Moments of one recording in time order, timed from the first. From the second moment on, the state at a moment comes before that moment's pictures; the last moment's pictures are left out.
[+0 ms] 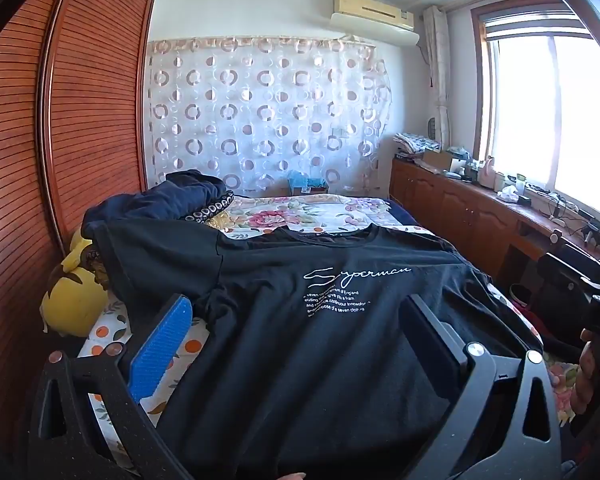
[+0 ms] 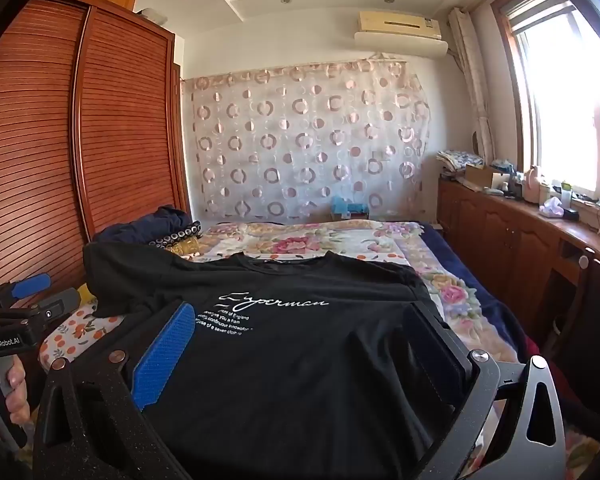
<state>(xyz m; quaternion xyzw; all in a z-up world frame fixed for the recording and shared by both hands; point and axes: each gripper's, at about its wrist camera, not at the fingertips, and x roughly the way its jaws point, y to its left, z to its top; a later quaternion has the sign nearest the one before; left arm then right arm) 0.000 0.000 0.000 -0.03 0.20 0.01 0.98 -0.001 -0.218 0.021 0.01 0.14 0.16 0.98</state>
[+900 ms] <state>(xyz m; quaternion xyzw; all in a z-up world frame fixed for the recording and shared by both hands) 0.000 -0.001 0.000 -0.02 0.20 0.01 0.98 -0.002 -0.219 0.019 0.01 0.15 0.16 0.98</state>
